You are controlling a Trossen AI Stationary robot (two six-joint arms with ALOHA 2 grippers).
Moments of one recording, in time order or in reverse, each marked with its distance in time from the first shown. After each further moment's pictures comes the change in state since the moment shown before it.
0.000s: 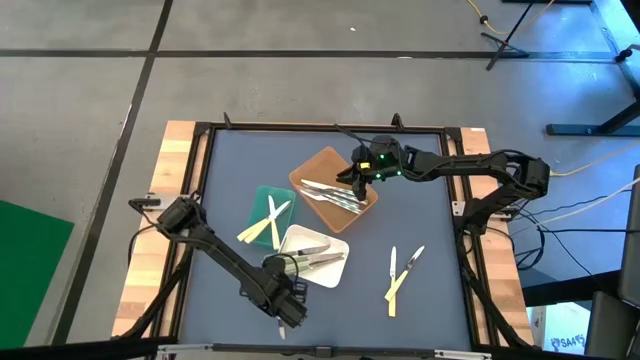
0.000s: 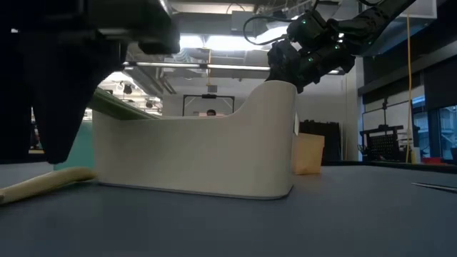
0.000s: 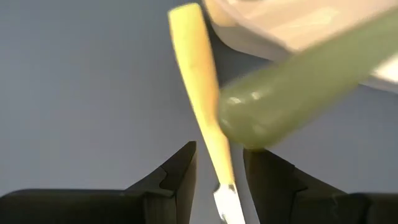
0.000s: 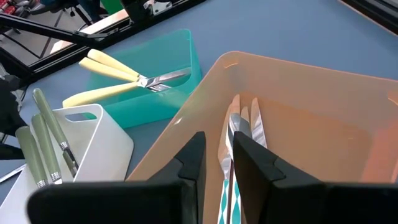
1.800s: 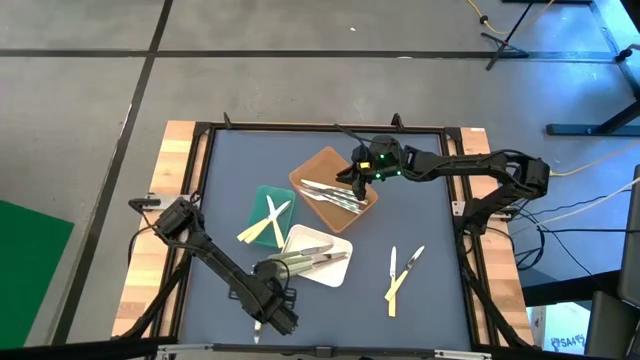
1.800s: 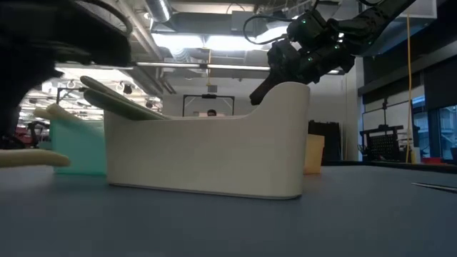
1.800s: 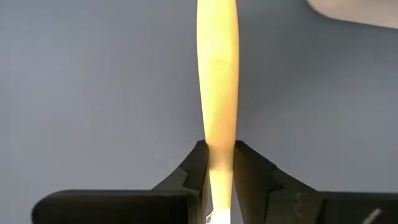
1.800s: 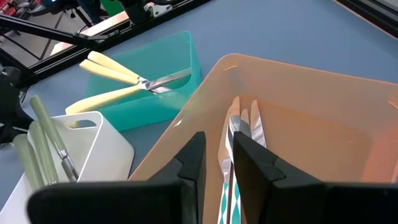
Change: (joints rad) left arm -0.056 0.018 -0.005 -0.109 0.061 -0.005; right arm 0.000 0.001 0.000 0.007 0.001 0.000
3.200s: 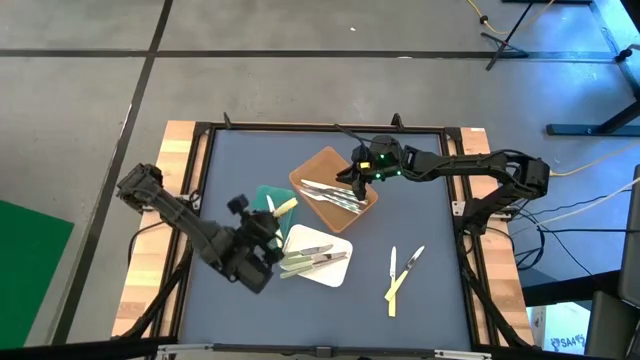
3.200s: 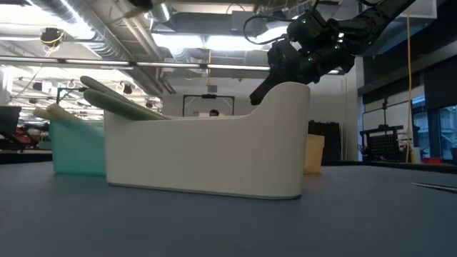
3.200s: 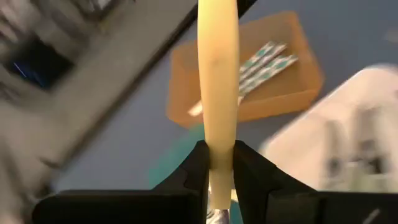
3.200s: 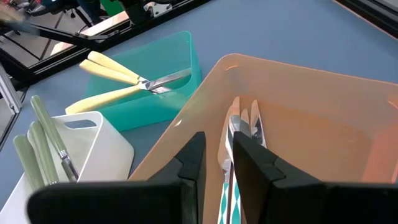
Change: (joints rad) left arm 0.073 -0.436 0.002 -0.295 -0.852 0.964; right arm 0.000 0.000 0.000 0.000 0.000 0.000
